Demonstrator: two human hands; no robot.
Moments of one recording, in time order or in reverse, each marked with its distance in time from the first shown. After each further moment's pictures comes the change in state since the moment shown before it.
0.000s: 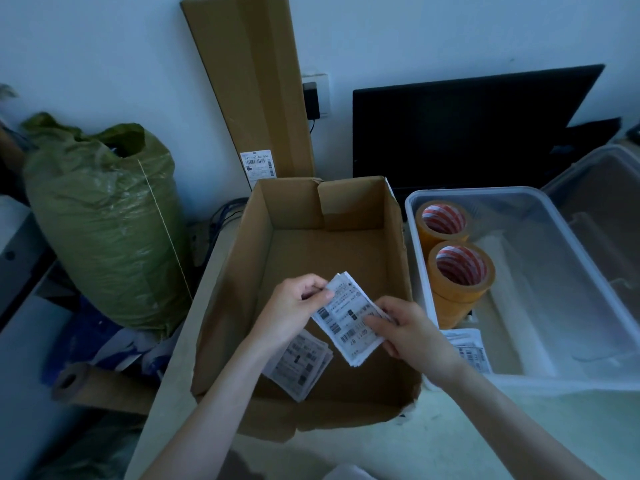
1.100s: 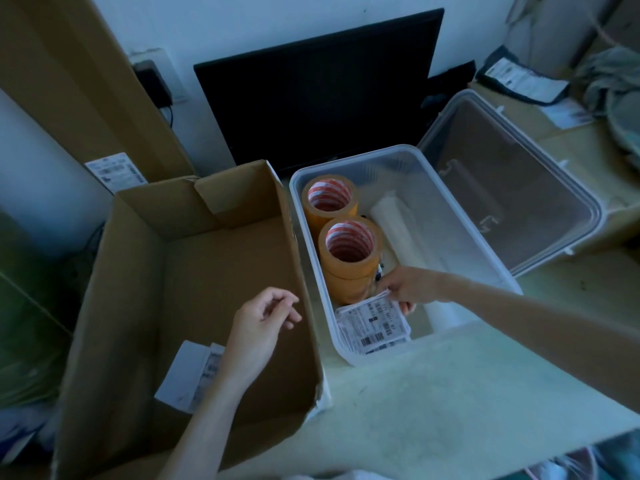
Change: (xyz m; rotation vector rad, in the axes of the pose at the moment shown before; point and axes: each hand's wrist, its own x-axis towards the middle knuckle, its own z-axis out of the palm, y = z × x) left_hand 0.026 0.020 0.097 -0.098 -0.041 -0.024; right_hand 0.026 0.120 -0.160 -0.486 -0.243 0.320
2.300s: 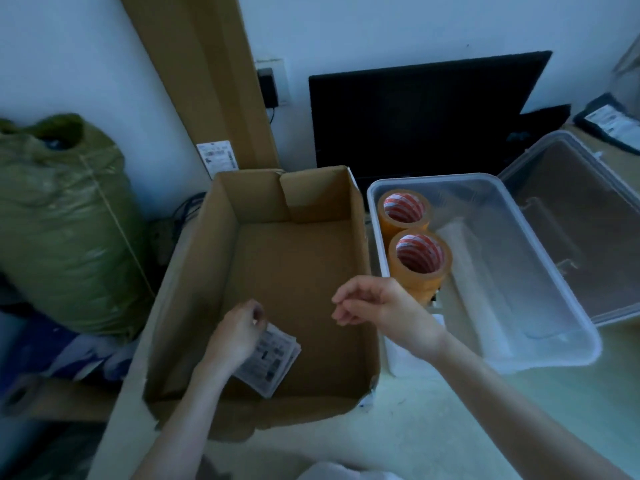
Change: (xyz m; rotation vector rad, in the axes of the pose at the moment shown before) left_hand -0.014 -0.091 -0.084 0.579 0.145 -0.248; right_hand -0.048 -0.151 0.064 0.580 0.192 -0.499
